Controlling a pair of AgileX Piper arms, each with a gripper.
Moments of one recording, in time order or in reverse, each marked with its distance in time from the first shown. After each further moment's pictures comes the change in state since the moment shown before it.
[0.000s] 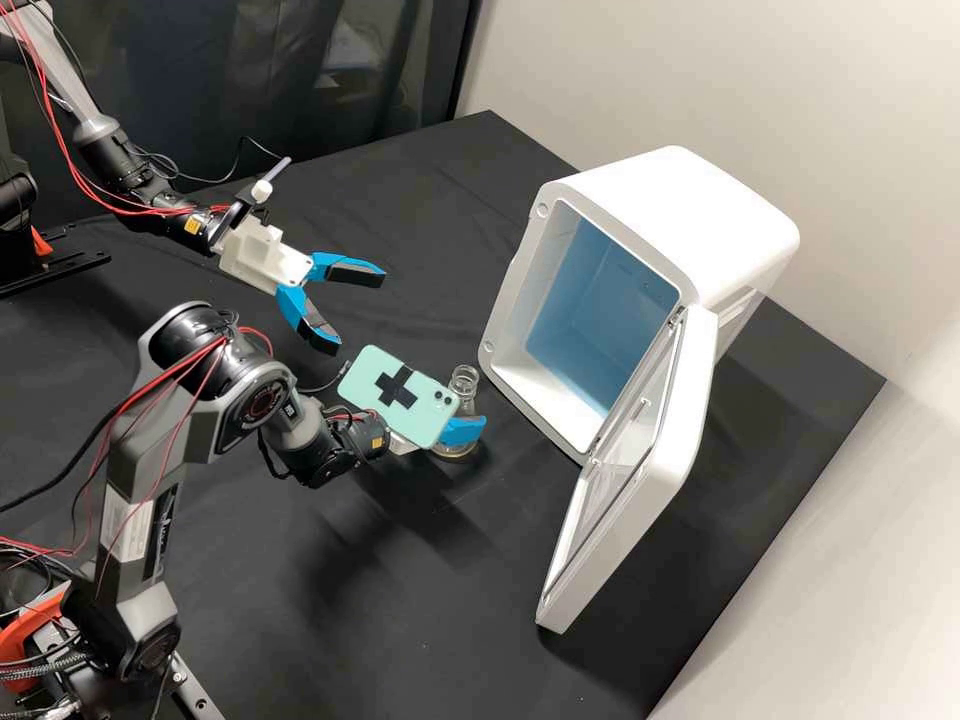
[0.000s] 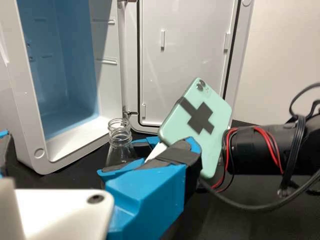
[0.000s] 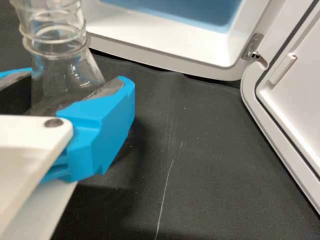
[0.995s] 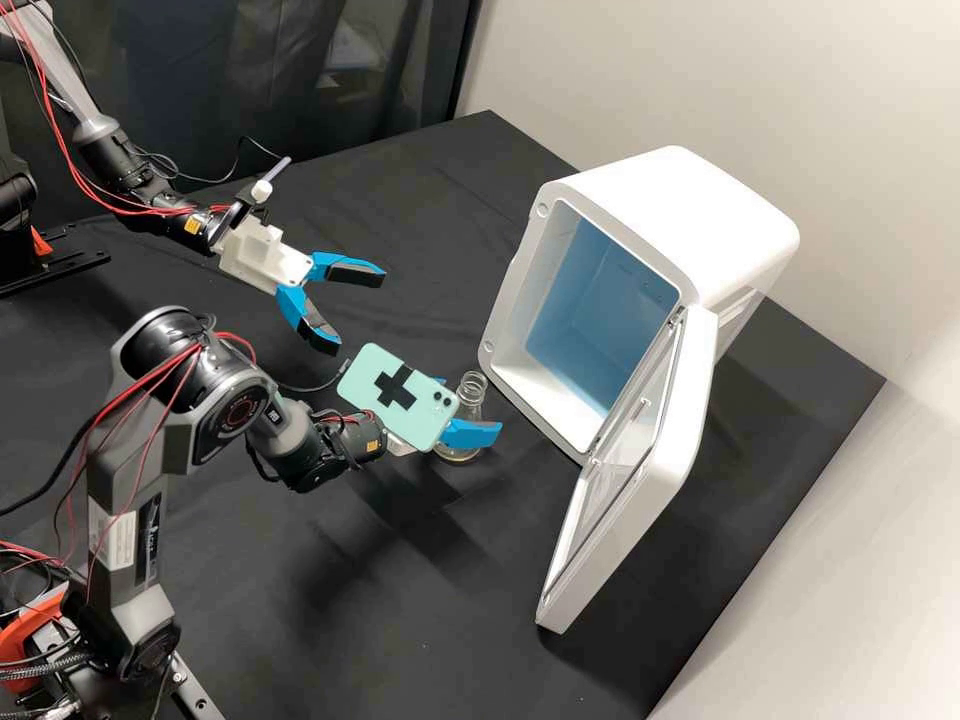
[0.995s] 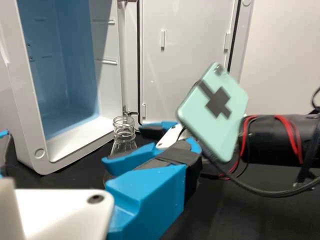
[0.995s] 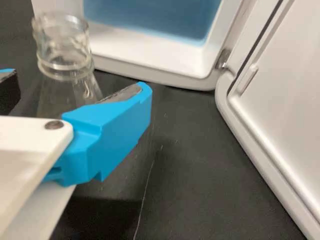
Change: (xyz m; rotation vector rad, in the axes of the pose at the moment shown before) left arm 0.000 0.000 -0.001 0.000 0.003 0.001; right arm -0.023 0.015 -0.001 0.034 0.017 0.111
